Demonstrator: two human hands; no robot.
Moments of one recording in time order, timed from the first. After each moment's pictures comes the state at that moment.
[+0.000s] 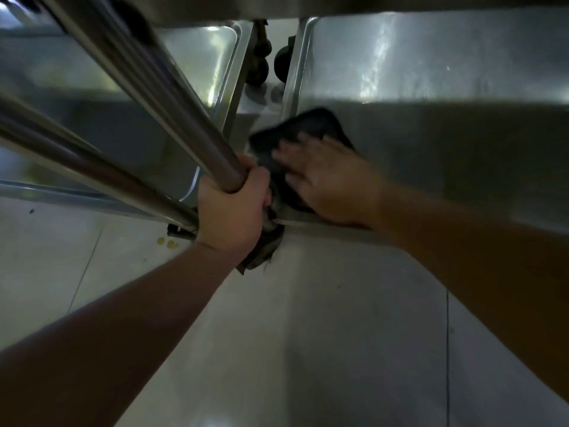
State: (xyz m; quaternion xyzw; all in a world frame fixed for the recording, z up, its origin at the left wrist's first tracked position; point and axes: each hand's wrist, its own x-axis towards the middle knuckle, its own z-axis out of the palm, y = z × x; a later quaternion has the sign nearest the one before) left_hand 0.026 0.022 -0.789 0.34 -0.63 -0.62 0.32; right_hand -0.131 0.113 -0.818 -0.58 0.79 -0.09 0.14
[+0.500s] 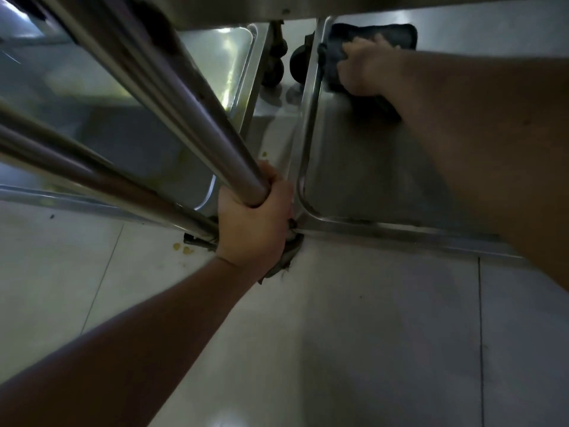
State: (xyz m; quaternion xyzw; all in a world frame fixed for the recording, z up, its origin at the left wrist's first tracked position) left_hand 0.032 0.018 -0.791 0.32 -0.64 -0.64 0.29; right_hand -0.268 0.011 -0.801 -0.34 0.92 -0.07 0.19
